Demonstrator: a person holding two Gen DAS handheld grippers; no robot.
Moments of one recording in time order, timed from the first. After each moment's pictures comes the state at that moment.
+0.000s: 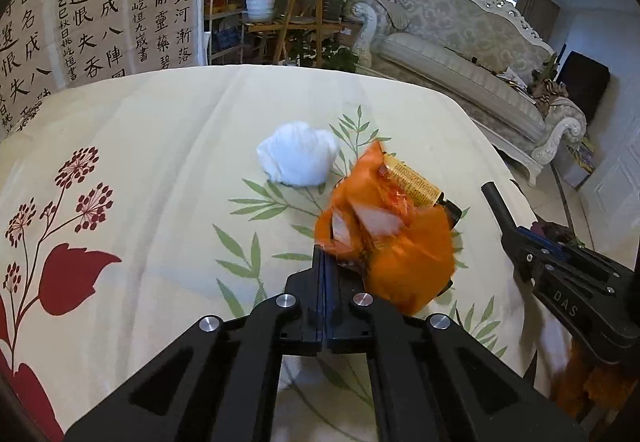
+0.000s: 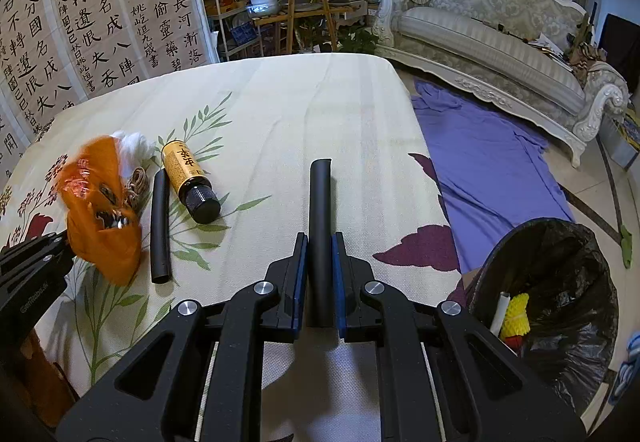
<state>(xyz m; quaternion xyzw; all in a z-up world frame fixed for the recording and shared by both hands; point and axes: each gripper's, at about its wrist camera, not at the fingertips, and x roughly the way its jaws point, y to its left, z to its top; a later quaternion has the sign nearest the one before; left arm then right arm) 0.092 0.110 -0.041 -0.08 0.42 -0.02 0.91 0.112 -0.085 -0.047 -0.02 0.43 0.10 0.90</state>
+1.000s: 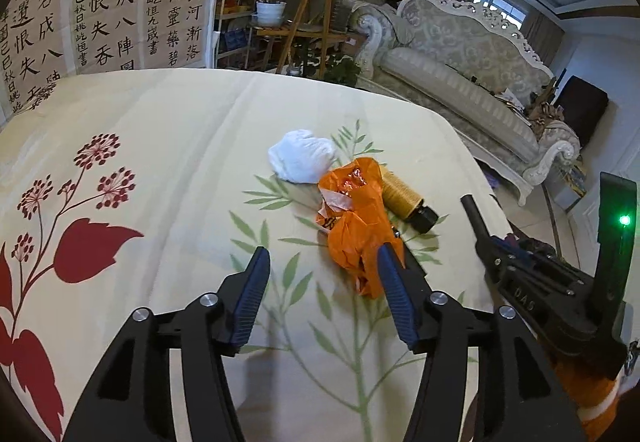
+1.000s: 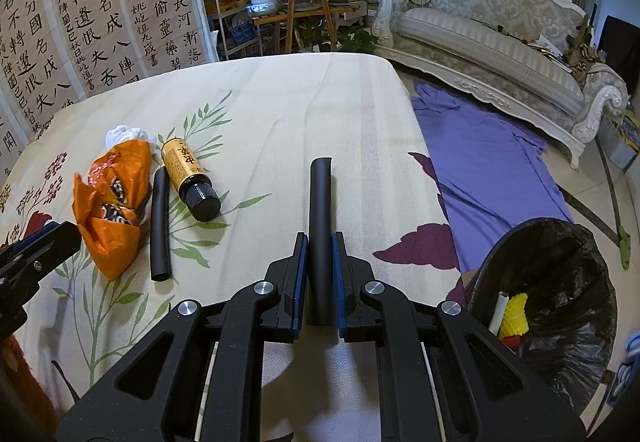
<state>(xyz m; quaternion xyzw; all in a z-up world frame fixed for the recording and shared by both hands) 0.078 0.118 -0.024 -0.12 0.40 -0.02 0.91 0.110 -0.087 -0.046 -0.02 0.42 0.10 0.90</state>
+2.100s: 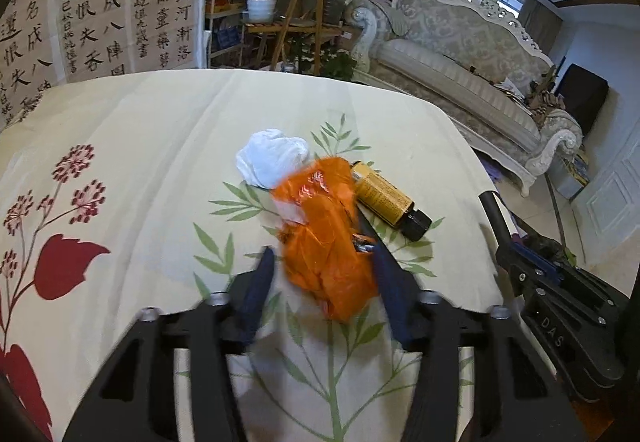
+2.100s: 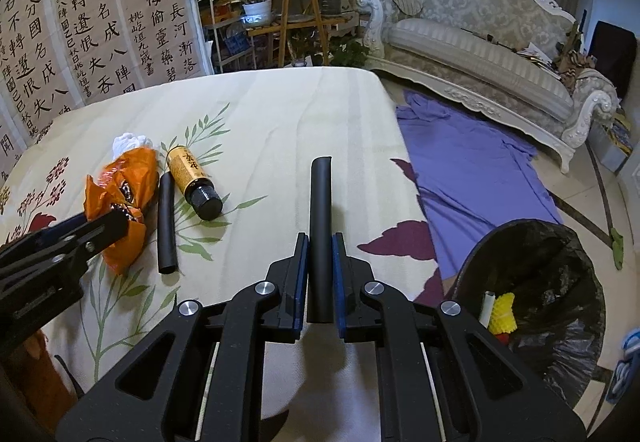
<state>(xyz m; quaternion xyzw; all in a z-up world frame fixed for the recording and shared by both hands) 0.096 0.100 -0.033 -0.10 0.41 -0.03 0.90 0.094 -0.084 -0.033 -0.03 0.40 0.08 0.91</state>
